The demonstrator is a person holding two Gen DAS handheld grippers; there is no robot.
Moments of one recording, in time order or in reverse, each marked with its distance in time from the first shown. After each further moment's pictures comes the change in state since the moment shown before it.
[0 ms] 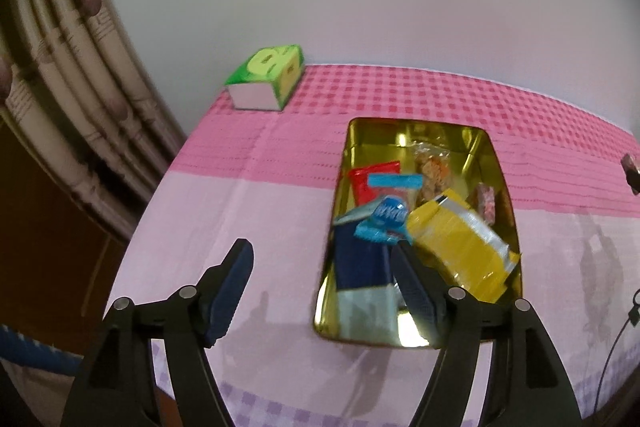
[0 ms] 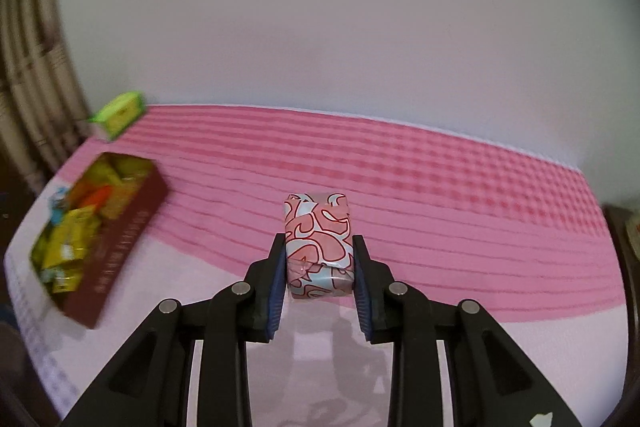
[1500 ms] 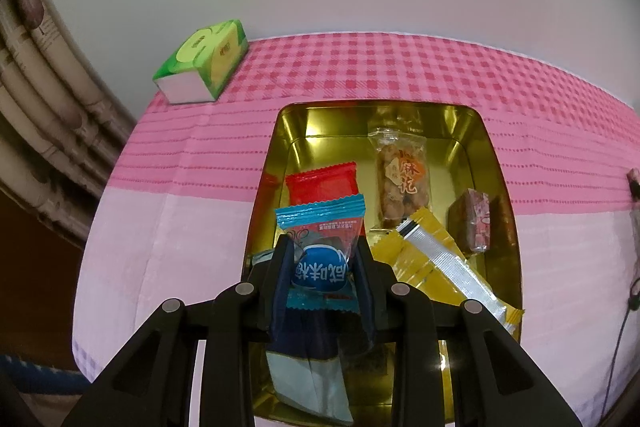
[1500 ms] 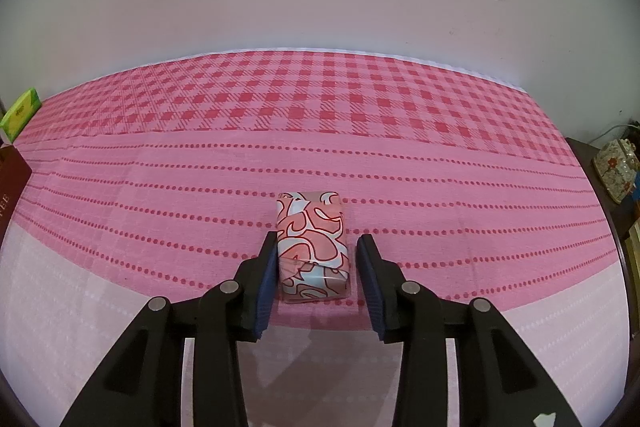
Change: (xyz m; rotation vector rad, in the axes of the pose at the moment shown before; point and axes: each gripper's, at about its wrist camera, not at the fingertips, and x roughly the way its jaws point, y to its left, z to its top) left arm 0.078 -0.059 0.032 0.090 0.109 -0.048; right arm 0.076 -0.154 -0.060 0.156 0.119 -0.231
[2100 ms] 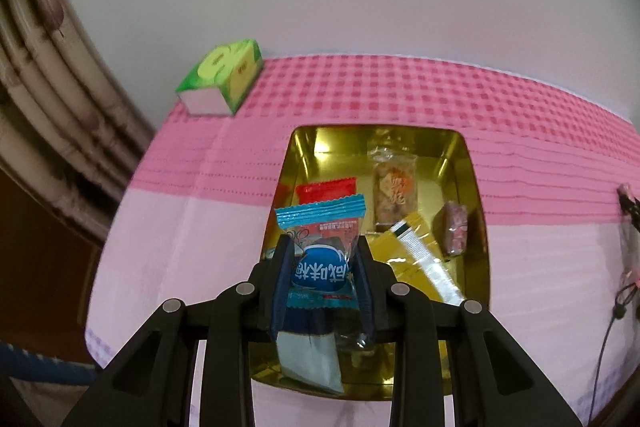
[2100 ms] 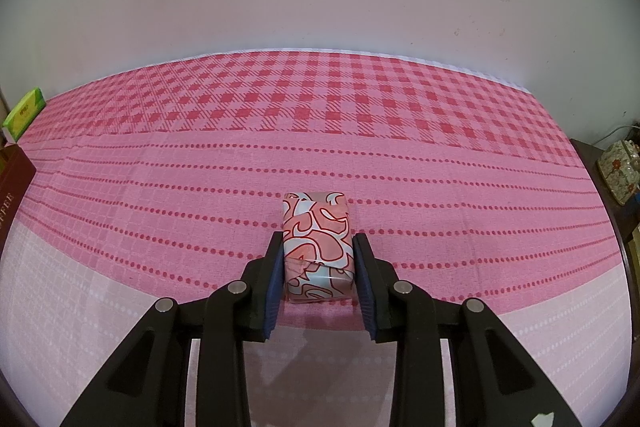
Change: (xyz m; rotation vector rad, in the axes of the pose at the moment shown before) left arm -0.037 0.001 0.002 -0.041 -0.028 0.012; right arm -0.001 0.000 0.000 -0.006 -0.001 0.016
